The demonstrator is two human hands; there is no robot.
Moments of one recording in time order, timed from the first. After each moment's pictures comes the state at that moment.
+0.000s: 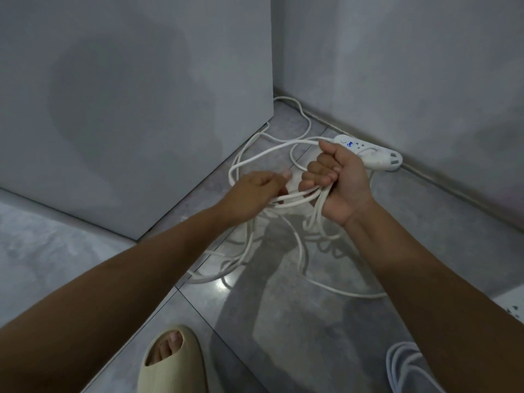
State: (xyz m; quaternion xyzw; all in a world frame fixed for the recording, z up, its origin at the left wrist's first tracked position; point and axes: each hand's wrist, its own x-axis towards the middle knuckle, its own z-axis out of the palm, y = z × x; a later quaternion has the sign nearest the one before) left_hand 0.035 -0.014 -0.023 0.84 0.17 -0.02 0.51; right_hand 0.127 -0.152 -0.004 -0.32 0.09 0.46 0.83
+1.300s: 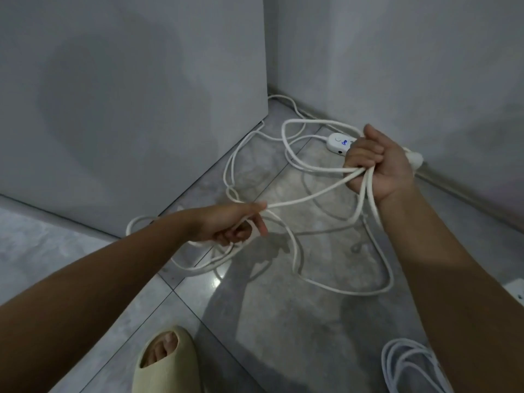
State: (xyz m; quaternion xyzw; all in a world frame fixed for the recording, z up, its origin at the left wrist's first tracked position) left_hand 0.002 0.012 -0.030 0.66 0.24 -0.38 0.60; right_hand 0.190 -0.201 -0.018 -0.13 0.16 0.47 0.86
